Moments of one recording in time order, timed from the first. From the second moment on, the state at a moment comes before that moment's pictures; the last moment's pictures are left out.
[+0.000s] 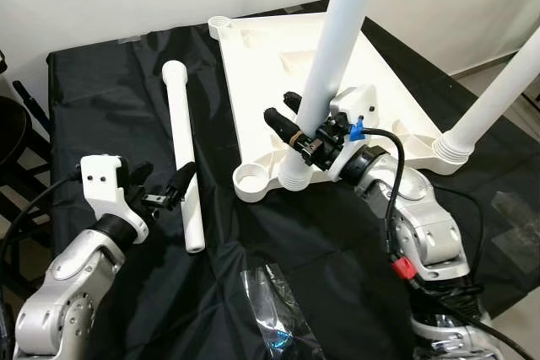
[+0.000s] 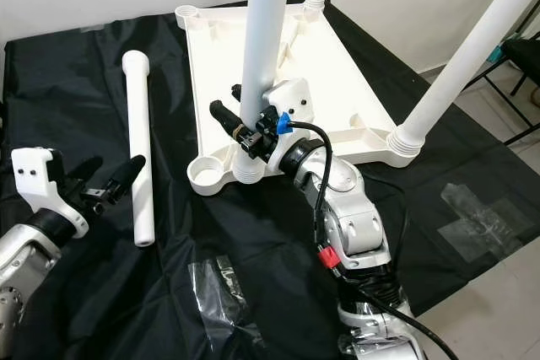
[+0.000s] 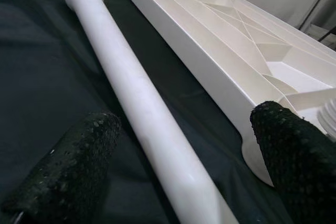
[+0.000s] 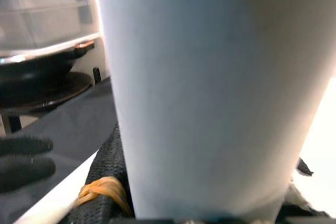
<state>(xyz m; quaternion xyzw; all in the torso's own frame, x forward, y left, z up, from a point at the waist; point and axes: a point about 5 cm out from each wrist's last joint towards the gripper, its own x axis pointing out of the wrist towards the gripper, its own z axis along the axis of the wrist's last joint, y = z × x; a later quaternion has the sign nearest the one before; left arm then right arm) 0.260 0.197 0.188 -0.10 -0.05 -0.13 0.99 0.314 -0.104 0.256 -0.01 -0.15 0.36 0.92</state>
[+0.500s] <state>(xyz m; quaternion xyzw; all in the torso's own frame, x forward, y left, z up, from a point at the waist) 0.254 0.187 0.186 -0.10 -0.04 -0.13 0.98 0.315 -0.115 0.265 -0.01 -0.19 0.33 0.92</state>
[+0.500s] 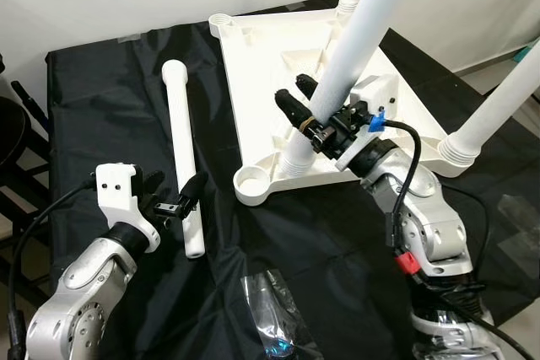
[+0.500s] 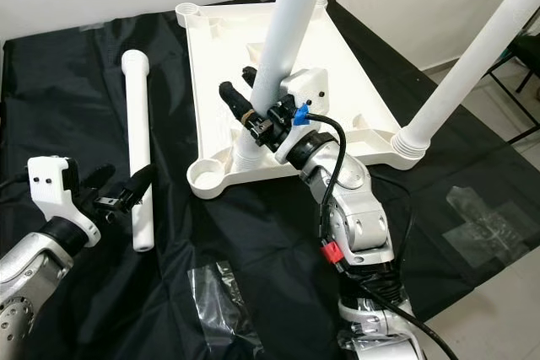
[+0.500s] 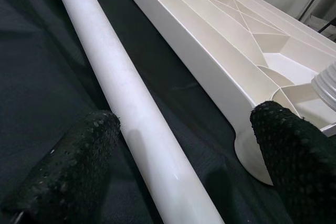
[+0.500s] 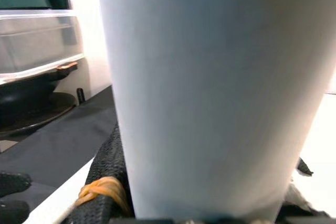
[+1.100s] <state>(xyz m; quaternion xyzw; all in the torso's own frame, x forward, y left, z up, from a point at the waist) 0.250 0.185 0.193 -0.10 -0.05 -0.14 0.98 0.296 -0.112 0.253 0.00 -0.17 0.39 0.91</state>
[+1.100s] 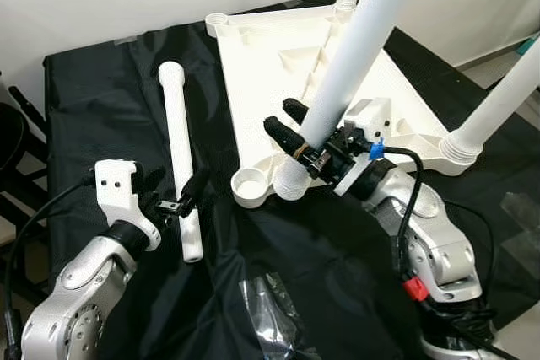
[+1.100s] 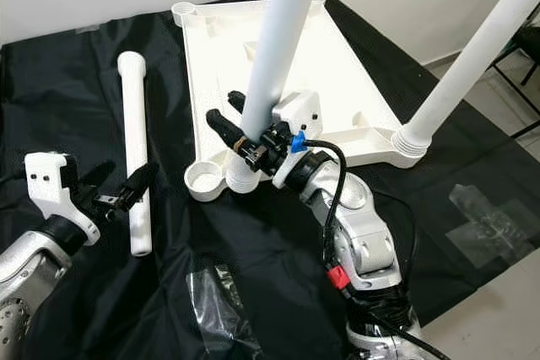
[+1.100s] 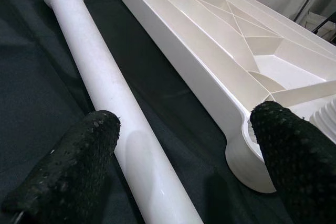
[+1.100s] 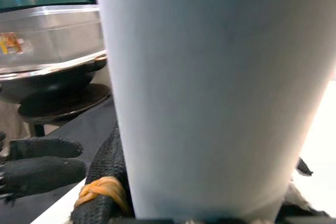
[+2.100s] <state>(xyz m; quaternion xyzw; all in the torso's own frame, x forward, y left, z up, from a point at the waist) 0.244 0.180 0.200 -0.10 -0.04 -0.15 0.98 0.305 -0.122 0.259 0.00 -0.20 0.43 0.88</state>
